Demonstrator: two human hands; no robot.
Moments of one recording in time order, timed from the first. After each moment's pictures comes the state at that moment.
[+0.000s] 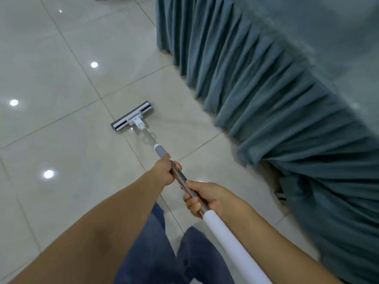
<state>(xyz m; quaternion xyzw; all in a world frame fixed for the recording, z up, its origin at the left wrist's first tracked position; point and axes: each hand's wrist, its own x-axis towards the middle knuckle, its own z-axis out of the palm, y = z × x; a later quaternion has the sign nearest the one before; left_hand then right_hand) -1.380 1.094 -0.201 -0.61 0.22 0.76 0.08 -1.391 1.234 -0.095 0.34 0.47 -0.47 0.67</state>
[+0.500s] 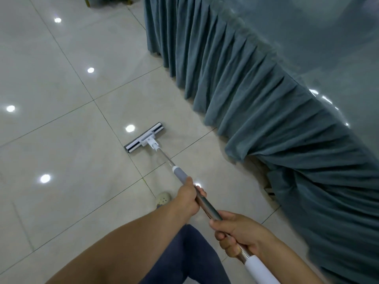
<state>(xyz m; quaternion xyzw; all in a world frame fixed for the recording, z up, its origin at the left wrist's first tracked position) -1.354 1.262 -0.149 -0.61 0.19 0.76 0.13 -1.363 1.396 -0.049 0.25 0.56 -0.43 0.67</state>
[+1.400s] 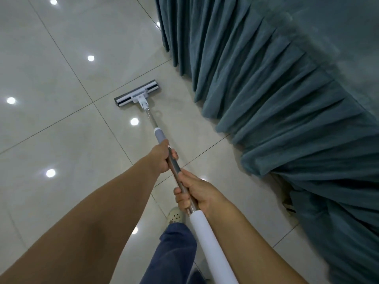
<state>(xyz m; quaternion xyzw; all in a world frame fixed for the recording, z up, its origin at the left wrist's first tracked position) -1.511 1.023 -0.233 -0.61 0.29 0.73 0.11 -1.489 1.165 -0.151 0.32 0.41 -0.58 0.62</state>
